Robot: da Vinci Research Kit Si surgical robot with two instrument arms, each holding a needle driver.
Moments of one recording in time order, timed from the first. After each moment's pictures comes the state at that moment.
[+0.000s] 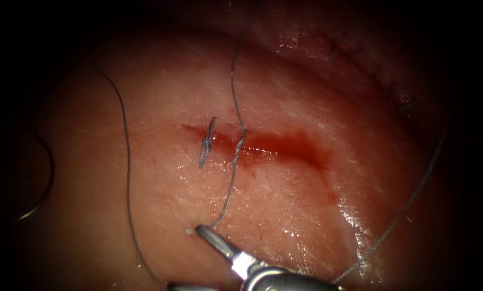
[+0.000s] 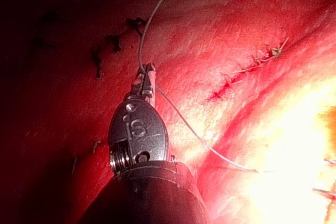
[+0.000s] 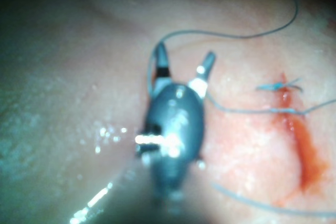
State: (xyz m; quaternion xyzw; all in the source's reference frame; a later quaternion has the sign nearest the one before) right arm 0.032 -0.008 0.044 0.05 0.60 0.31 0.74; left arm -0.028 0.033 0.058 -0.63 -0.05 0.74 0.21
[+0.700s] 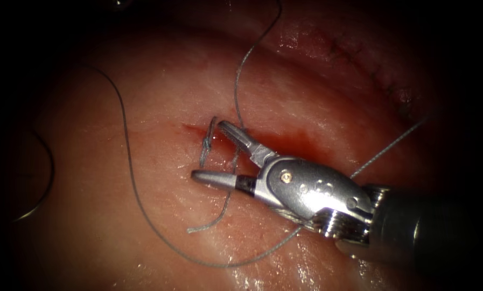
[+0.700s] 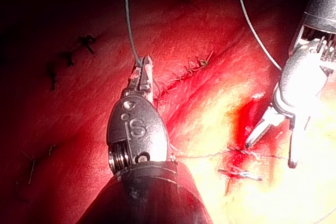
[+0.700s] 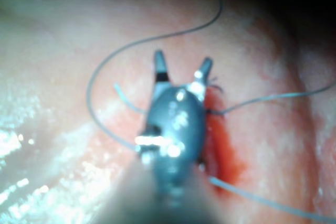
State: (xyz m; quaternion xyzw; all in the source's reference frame) right arm 0.031 0.001 0.050 0.02 0.58 0.32 0.75; left arm -0.026 0.023 0.047 -0.65 -0.07 0.73 0.18
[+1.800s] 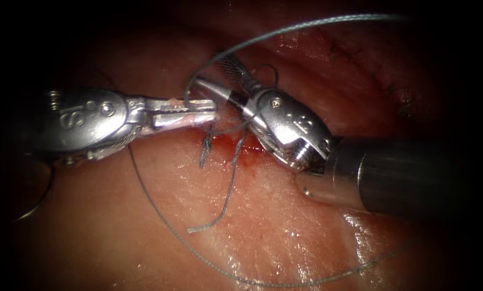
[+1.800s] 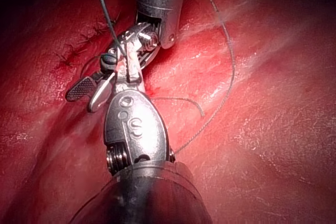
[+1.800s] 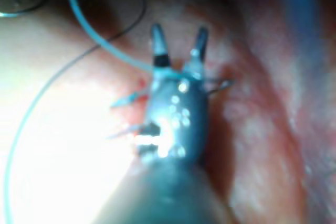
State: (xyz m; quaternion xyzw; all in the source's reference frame) right arm 0.032 0.008 0.057 -0.02 0.68 0.41 0.61; left arm -0.022 0.006 0.046 -0.67 -0.06 0.71 0.20
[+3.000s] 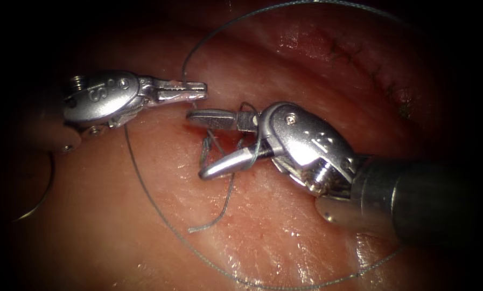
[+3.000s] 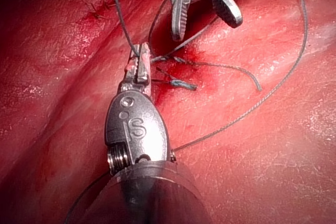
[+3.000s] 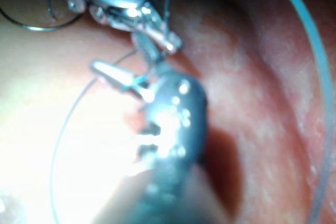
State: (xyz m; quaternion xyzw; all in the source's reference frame) right arm 0.031 0.006 0.052 0.27 0.73 0.07 0.63; left arm -0.020 0.009 0.057 -0.65 -0.08 0.72 0.23
